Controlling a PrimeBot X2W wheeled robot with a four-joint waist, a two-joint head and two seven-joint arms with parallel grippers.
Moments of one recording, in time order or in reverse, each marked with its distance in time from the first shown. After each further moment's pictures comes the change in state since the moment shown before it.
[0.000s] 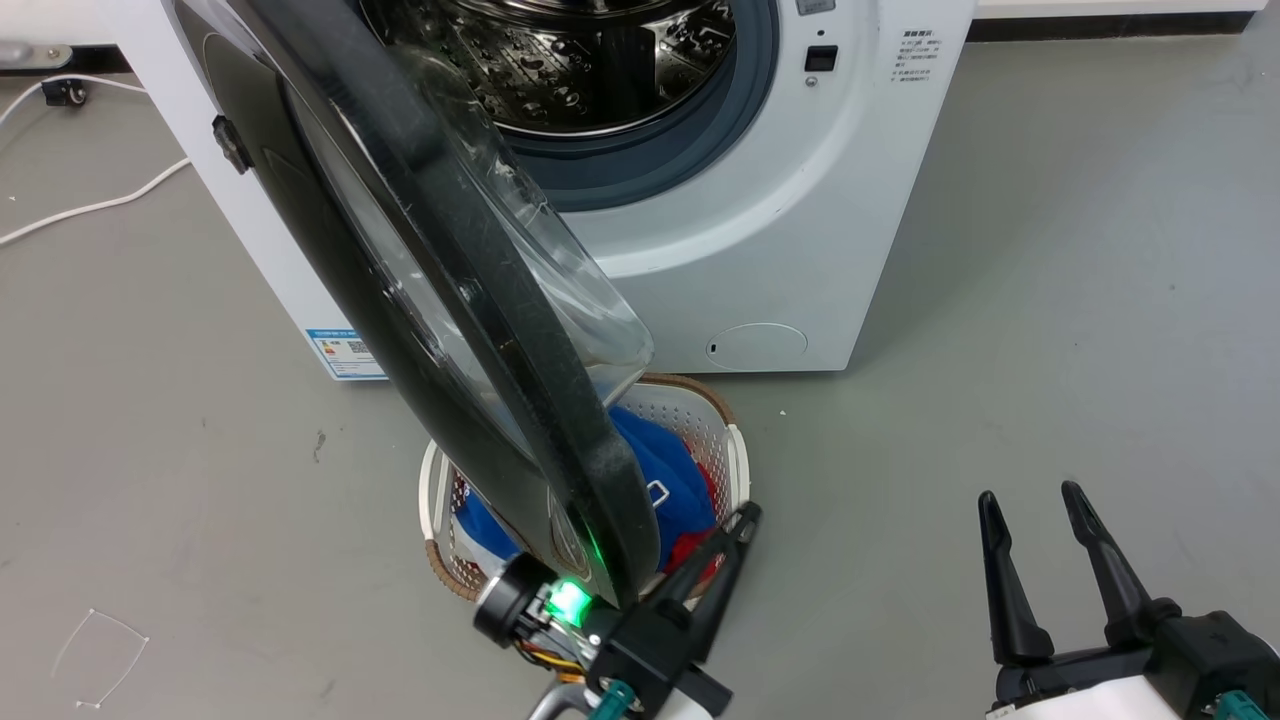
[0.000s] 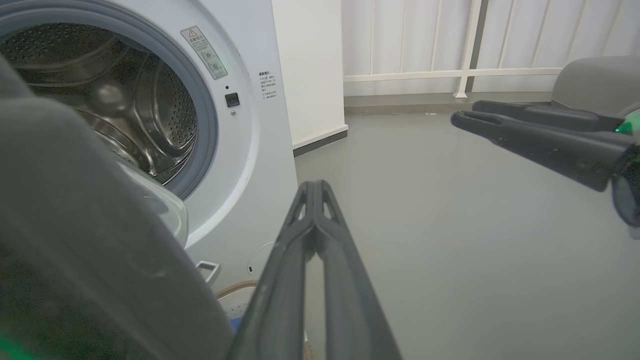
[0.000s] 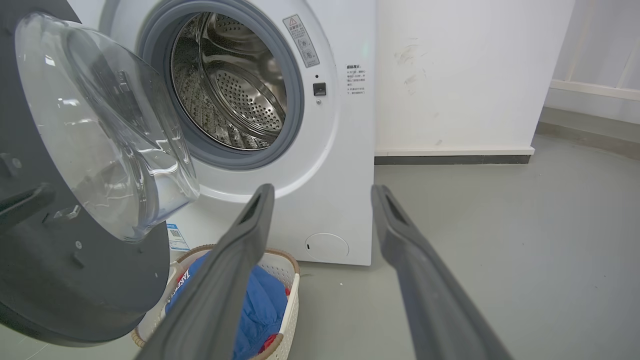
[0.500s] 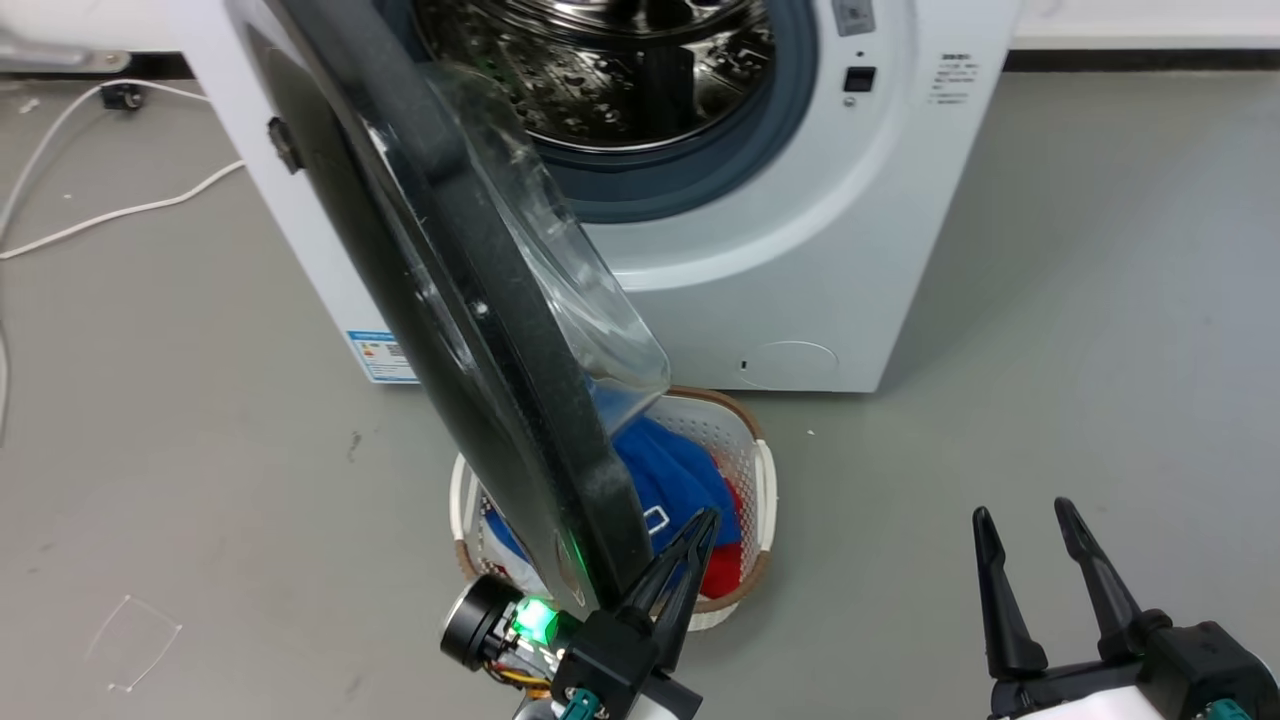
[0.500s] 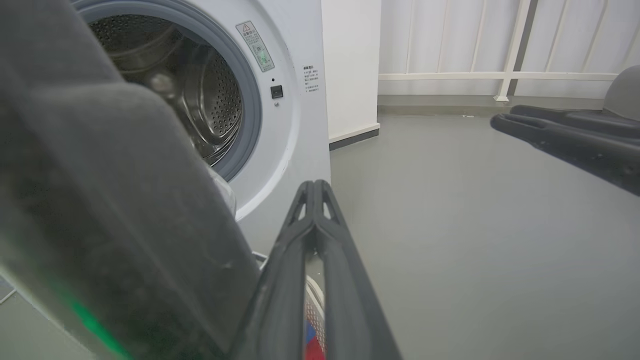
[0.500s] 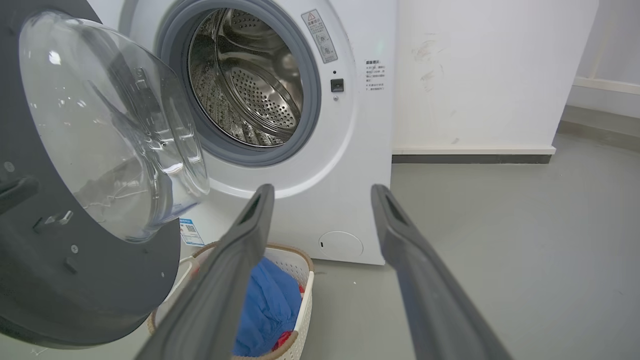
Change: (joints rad) left arm 0.052 0.000 0.086 -0.008 0.009 0.017 -0.001; right arm 0.012 0.000 0.006 0.021 0.008 0.000 0.000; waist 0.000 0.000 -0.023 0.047
